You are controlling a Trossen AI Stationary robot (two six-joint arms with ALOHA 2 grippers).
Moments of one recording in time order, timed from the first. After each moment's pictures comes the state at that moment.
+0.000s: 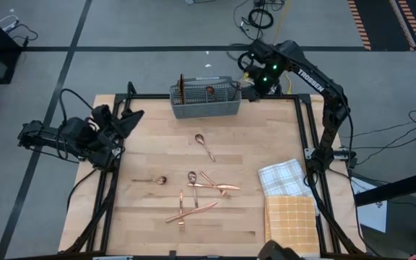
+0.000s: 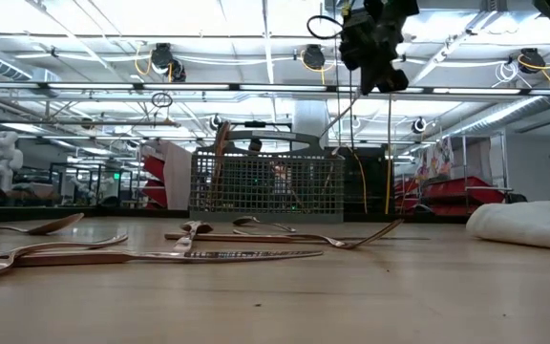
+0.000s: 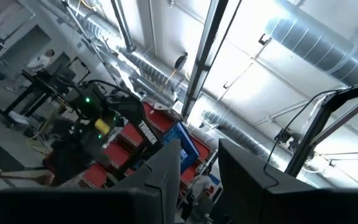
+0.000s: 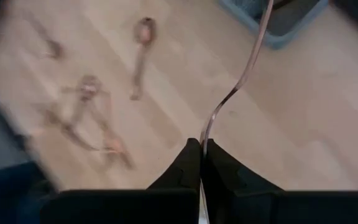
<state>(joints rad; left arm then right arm) -0.20 0.59 0.57 0.63 -0.43 -0.46 -0.74 1.83 2.04 -1.57 -0.37 0.08</state>
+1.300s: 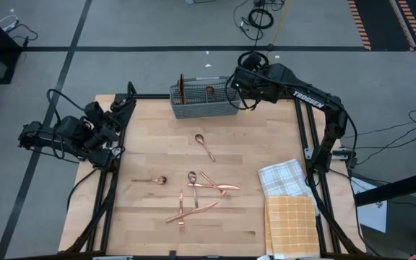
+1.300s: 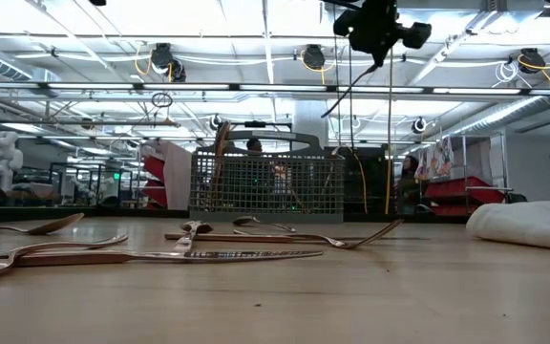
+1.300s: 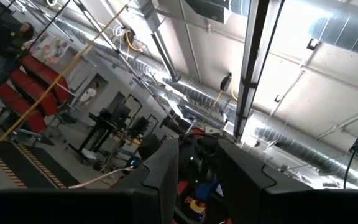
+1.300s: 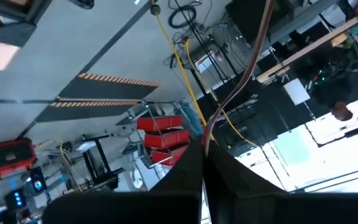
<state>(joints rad) -0.20 0.55 0.57 0.62 -0.65 -0.22 -0.39 1.79 2.04 -1.57 1.07 -1.28</state>
